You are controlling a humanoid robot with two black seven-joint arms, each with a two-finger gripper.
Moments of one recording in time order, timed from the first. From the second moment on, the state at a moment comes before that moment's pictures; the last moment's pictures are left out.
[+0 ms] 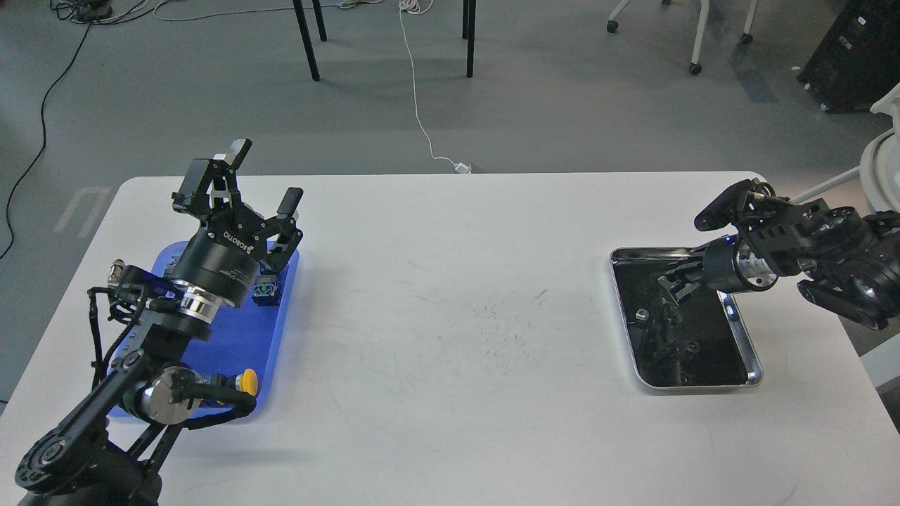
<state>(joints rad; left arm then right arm) -0.12 0.24 -1.24 -1.40 0.69 -0.21 -0.36 1.31 -0.47 -0.75 0.74 -1.34 0.05 0.49</state>
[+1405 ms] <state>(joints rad) -0.12 0.26 -1.24 -1.40 0.69 -0.21 -0.36 1.33 0.00 -0.82 0.83 -1.13 -0.10 0.49</state>
